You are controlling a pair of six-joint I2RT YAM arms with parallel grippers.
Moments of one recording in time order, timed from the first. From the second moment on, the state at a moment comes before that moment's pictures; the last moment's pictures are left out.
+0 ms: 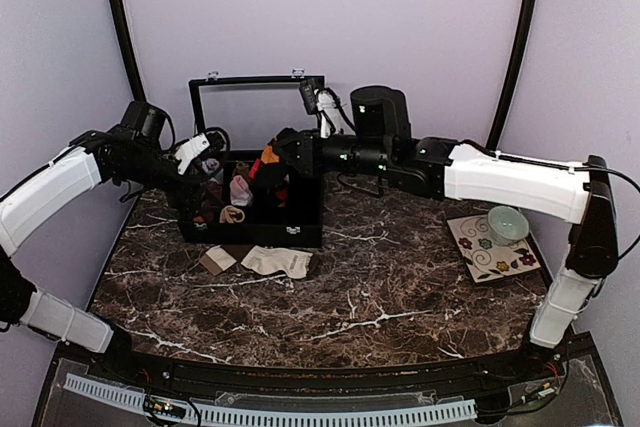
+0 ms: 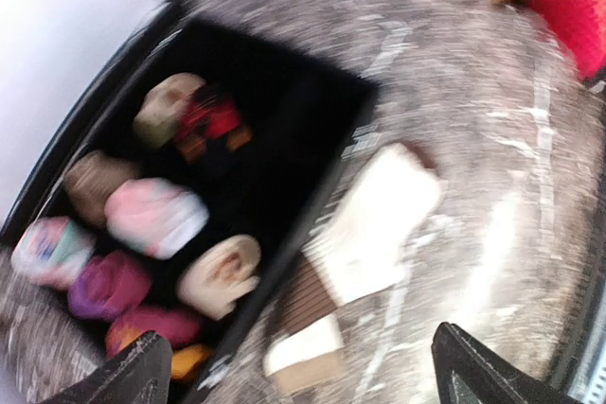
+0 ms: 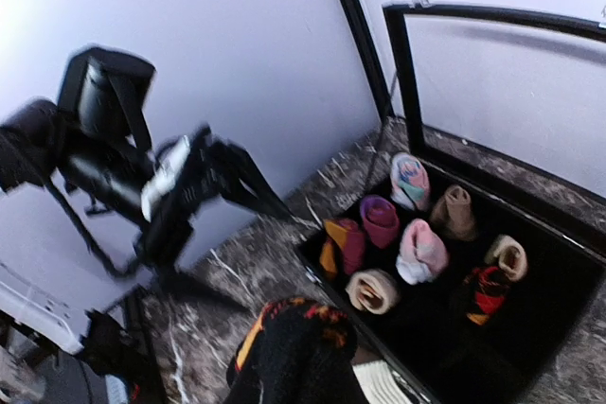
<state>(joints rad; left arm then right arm) -0.36 1.30 1.22 -0.79 0.40 0.55 0.99 1.71 1.49 0.04 -0.16 0.39</state>
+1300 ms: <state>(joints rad) 0.07 1.35 1.19 -0.71 0.40 0.49 0.88 2.38 2.11 -0.38 -0.06 -0.04</state>
